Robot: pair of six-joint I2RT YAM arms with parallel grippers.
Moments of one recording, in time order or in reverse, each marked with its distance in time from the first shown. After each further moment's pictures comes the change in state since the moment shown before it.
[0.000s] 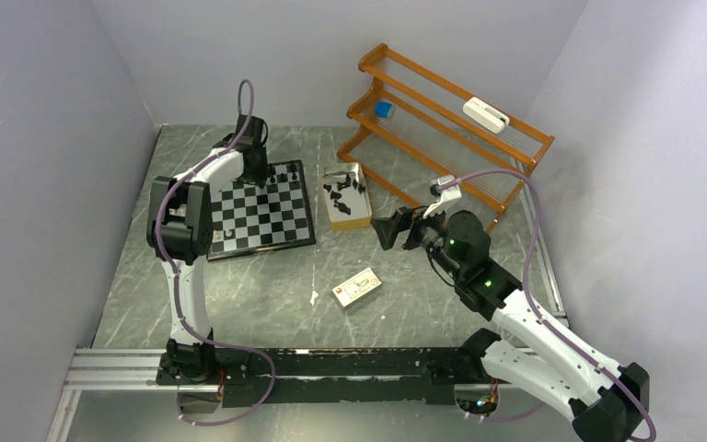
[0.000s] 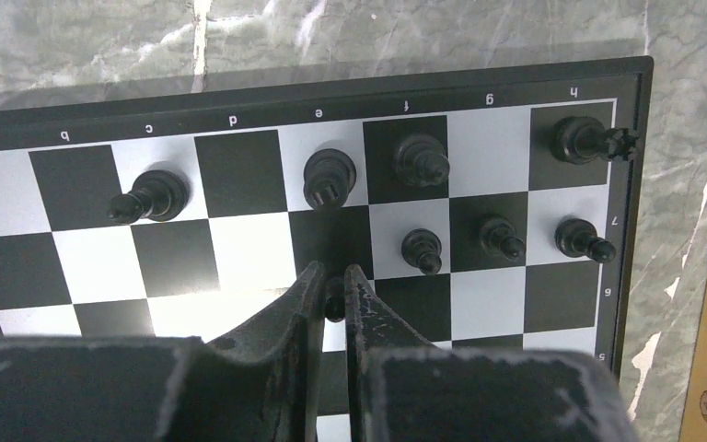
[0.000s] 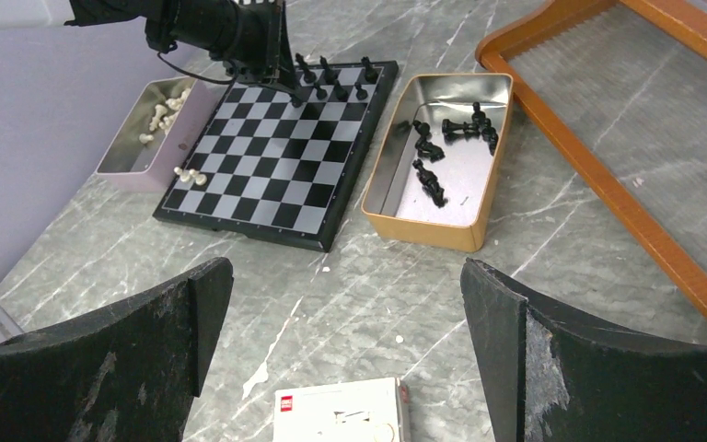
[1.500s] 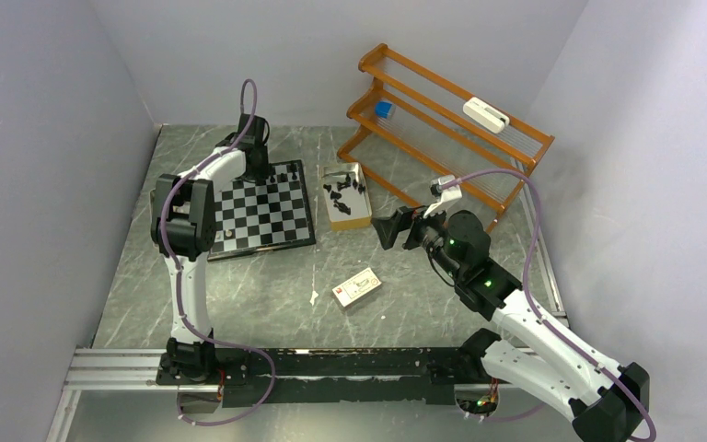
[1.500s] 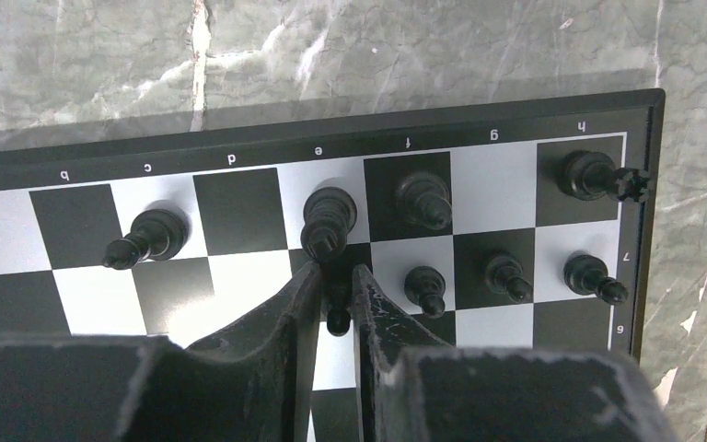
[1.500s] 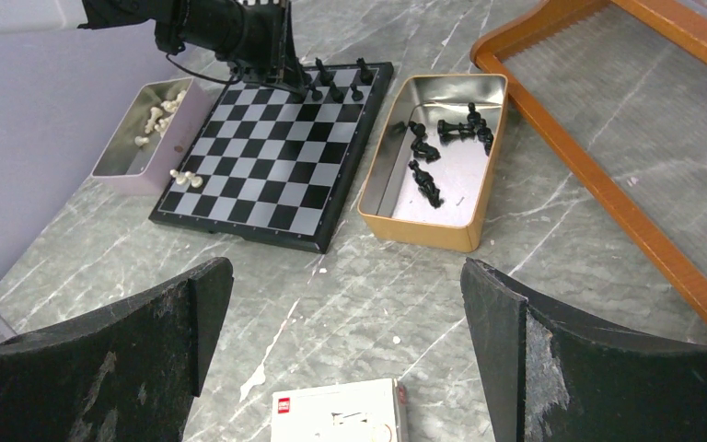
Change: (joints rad) left arm 0.000 0.050 0.044 0.018 -0.015 0.026; right arm 0.000 0.000 0.000 0.000 0.011 0.000
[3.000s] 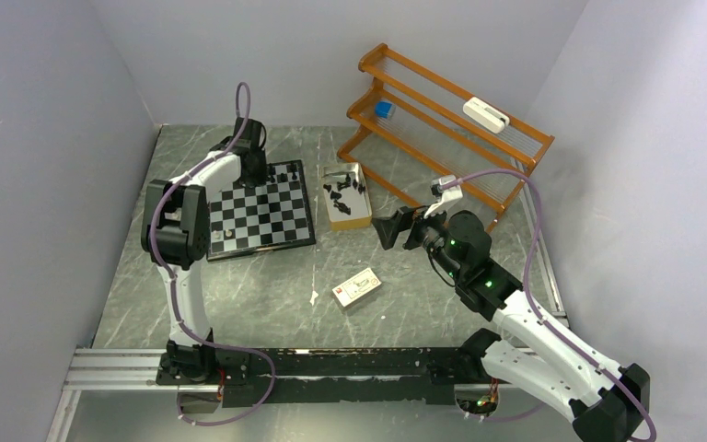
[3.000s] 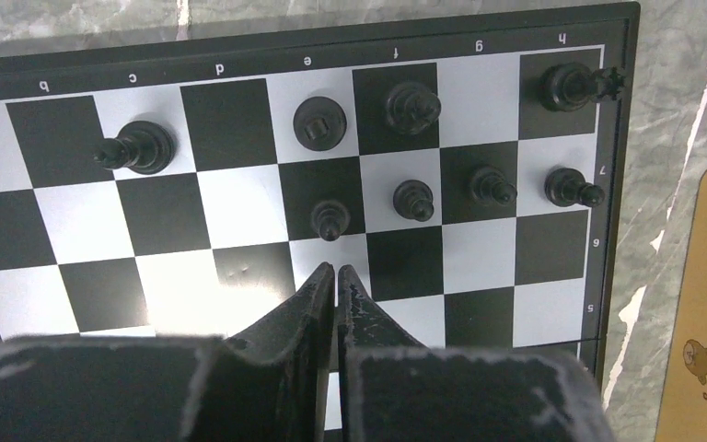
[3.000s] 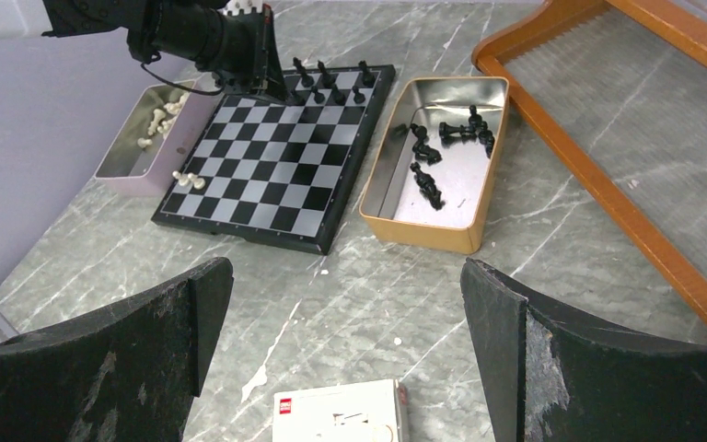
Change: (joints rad) left arm 0.000 -0.113 -0.117 -0.019 0.052 -0.040; right arm 0.000 -0.006 0.000 0.000 -0.002 0.000
